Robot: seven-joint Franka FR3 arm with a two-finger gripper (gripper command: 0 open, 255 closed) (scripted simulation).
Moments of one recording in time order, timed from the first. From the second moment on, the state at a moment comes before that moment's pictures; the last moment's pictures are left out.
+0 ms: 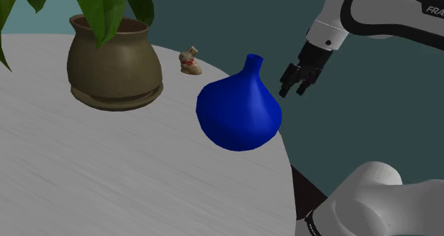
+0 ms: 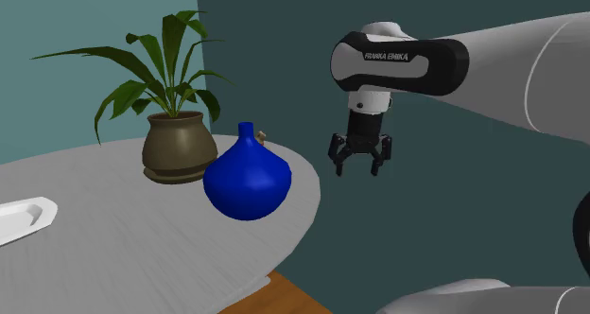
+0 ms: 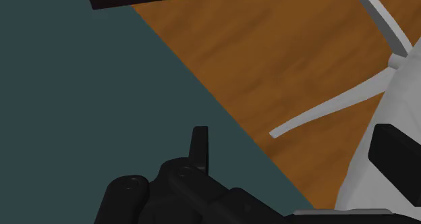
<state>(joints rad) 0.01 -0.79 -0.03 -2.31 0.03 1.57 0.10</state>
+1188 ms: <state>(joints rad) 0.18 -0.32 -0.06 -1.97 0.12 1.88 -0.24</state>
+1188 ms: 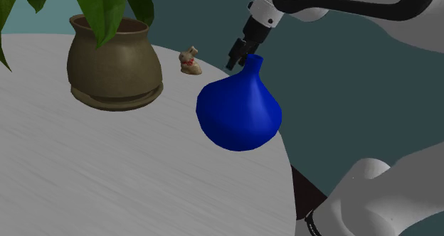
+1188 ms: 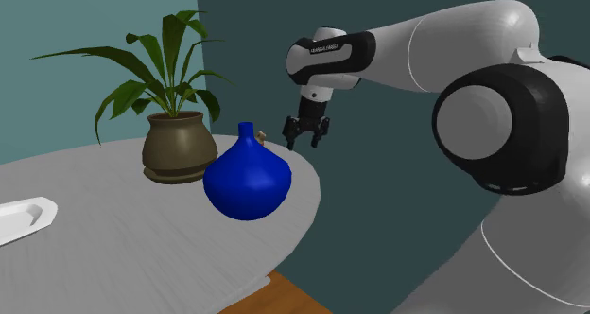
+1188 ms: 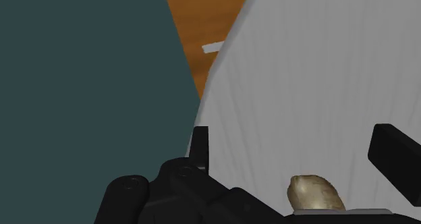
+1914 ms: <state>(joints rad) 0.26 -0.03 -0.03 -1.62 0.21 1.93 -0.46</state>
